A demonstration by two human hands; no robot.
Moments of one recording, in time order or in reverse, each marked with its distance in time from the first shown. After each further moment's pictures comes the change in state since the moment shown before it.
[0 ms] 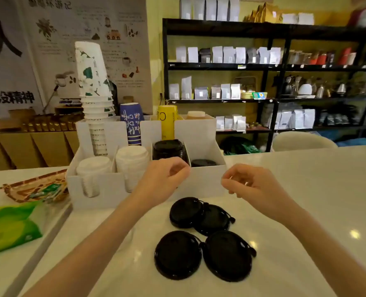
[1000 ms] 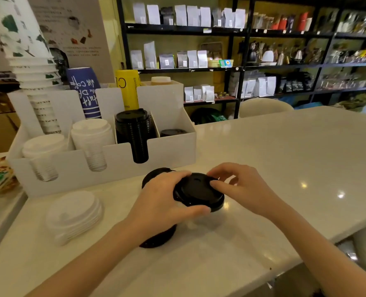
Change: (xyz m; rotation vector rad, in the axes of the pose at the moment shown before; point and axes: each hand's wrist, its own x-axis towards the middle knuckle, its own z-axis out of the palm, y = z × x) left_hand -0.058 0.009 0.061 0.058 -0.203 0.114; right_hand -0.048 0.039 0.013 -0.043 0.034 0.119
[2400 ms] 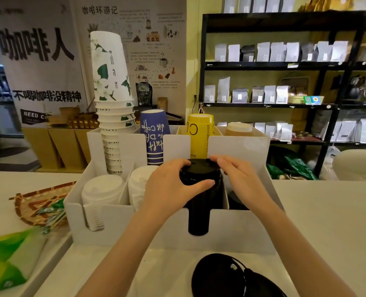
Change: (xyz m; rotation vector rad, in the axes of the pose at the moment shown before) left_hand 0.123 -0.105 -0.086 0.210 0.468 -0.344; right_hand 0.231 -0.040 0.078 0.436 -0.076 -0.144
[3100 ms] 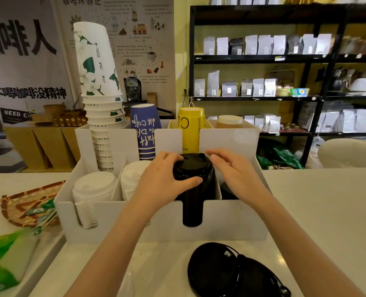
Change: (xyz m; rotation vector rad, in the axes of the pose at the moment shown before) left_hand 0.004 -0.004 -0.005 0.044 -0.126 0.028; right_hand -0.014 -0.006 -0.006 -0.169 0.010 -0.080
